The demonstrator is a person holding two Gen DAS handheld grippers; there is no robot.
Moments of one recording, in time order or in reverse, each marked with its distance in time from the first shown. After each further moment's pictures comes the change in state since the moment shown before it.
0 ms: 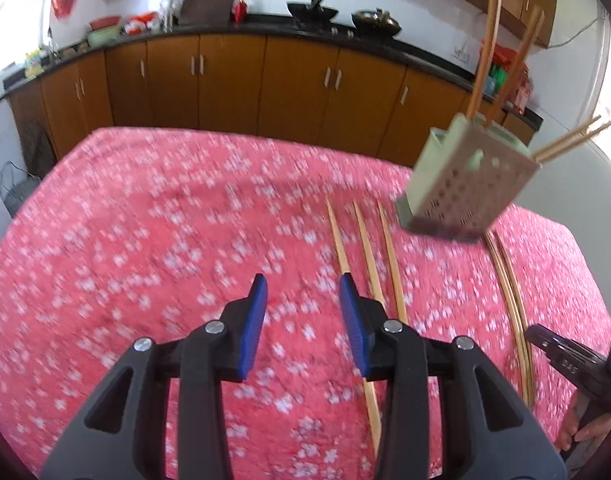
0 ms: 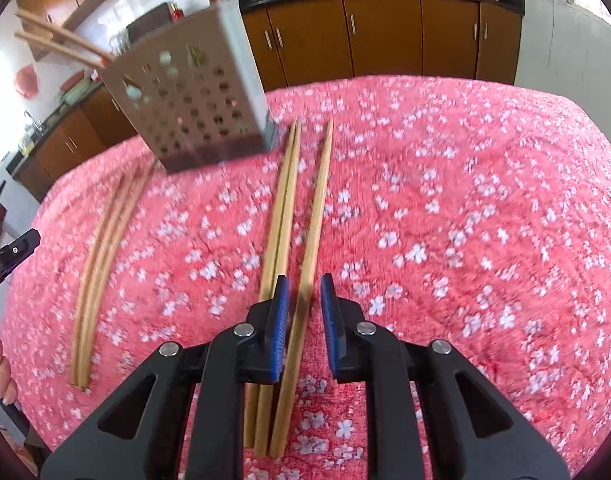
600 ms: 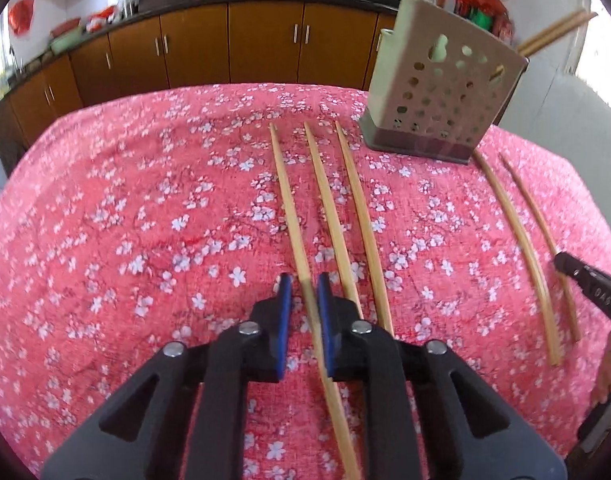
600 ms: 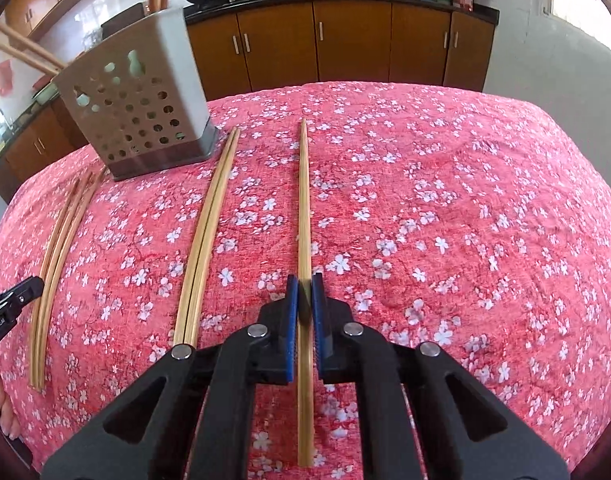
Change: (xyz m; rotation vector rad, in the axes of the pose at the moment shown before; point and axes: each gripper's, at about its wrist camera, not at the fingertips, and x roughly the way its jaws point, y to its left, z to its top) left arm 0.041 -0.044 -0.036 0.140 0.124 0.019; right arm -0.004 -0.031 -0.001 -0.001 -0.044 -0.125
